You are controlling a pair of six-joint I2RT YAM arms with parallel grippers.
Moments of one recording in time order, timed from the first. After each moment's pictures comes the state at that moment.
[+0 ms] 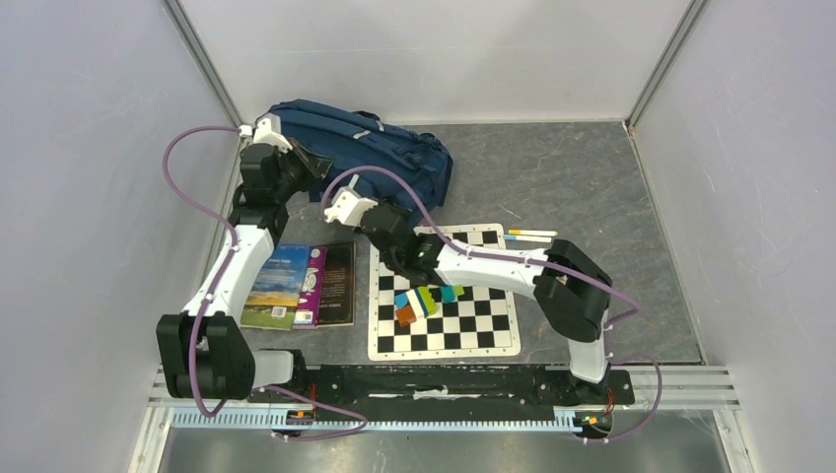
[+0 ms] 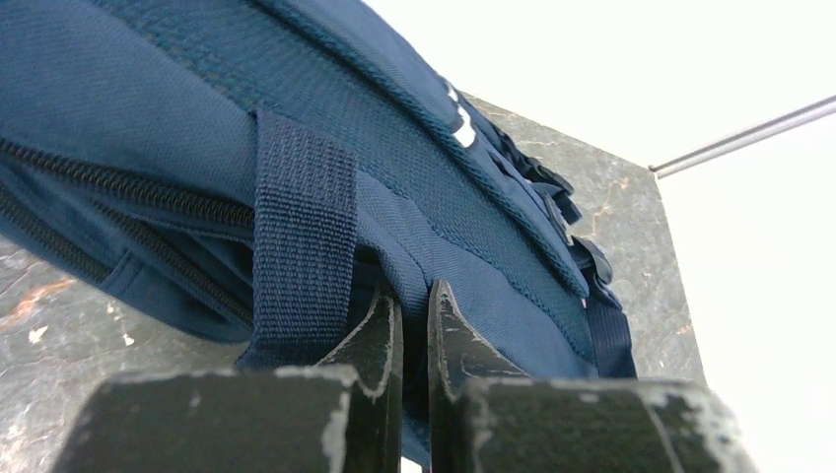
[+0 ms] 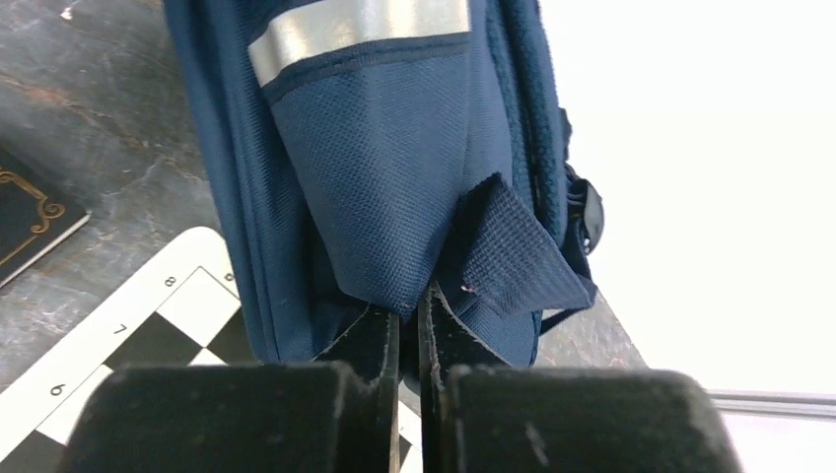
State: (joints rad) left arm -0.02 1.29 1.00 0.02 0.23 -0.57; right arm 1.10 1.94 1.42 0.18 0.72 -0.56
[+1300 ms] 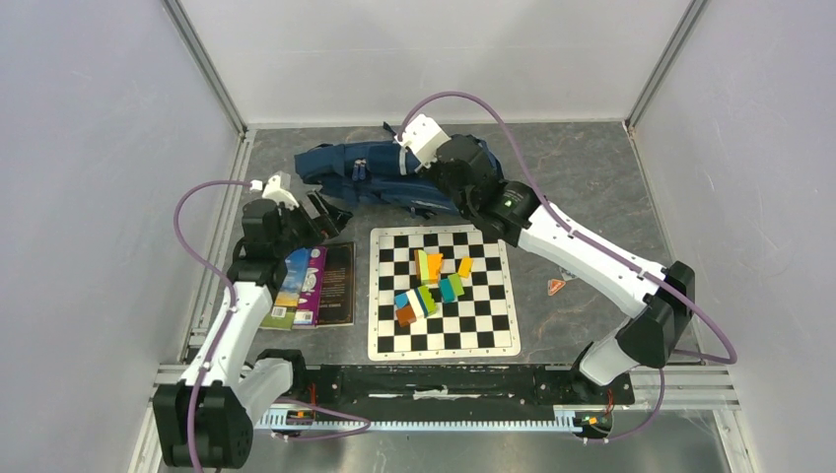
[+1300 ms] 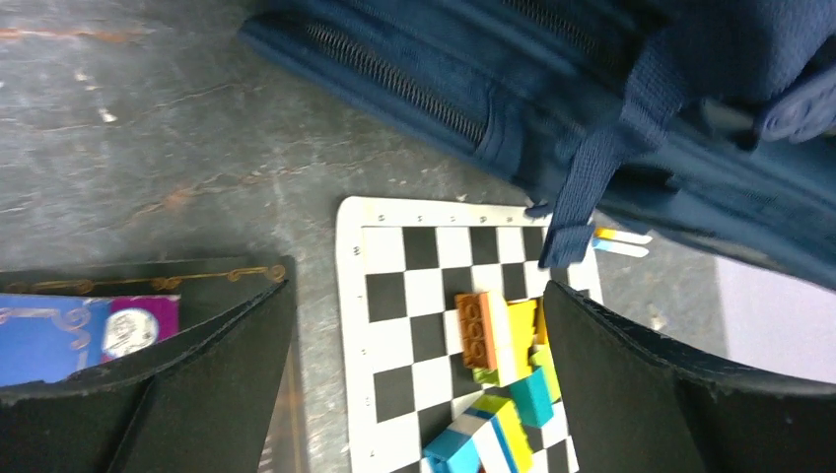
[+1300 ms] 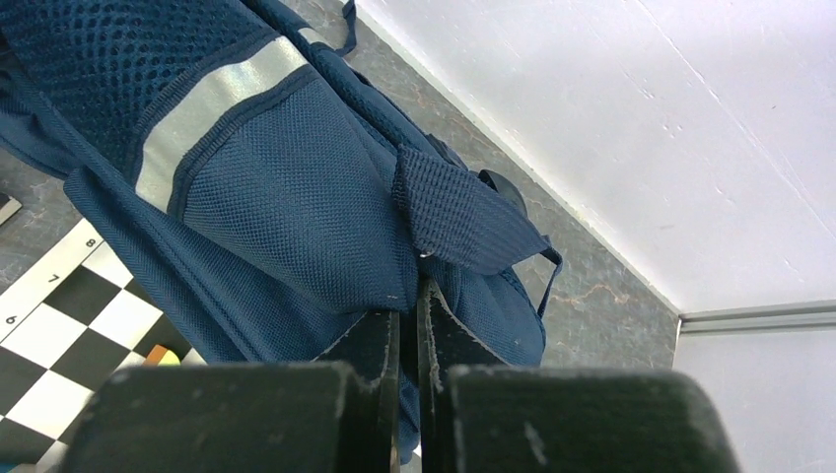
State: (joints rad) left arm -0.02 0.93 0.64 -0.13 0.33 -0.51; right arm 0.87 1.56 1.53 -0.33 0.50 -0.34
